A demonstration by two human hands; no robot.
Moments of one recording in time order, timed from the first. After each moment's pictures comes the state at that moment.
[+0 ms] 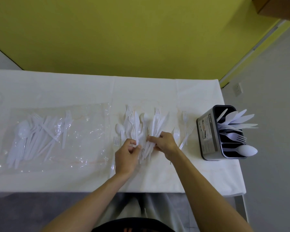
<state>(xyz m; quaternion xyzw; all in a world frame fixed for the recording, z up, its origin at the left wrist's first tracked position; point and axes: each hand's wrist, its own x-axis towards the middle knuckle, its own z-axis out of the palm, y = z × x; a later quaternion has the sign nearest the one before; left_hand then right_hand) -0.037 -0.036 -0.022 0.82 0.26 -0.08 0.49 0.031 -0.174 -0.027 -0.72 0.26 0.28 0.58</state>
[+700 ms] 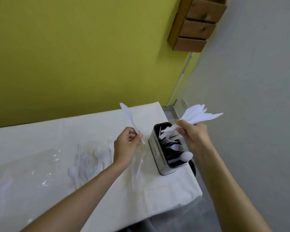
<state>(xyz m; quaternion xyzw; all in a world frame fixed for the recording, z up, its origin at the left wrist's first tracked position) 0.063 -0.162 0.057 0.74 0.04 -0.08 0.66 0.051 -0.377 0.123 -0.59 0.35 -0.08 0.72</state>
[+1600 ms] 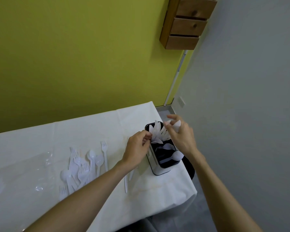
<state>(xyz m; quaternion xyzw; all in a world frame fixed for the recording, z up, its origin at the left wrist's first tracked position) 0.064 -0.223 0.047 0.85 -0.17 -0.07 0.49 0.035 -0.388 0.105 -0.89 0.16 -0.09 0.42</state>
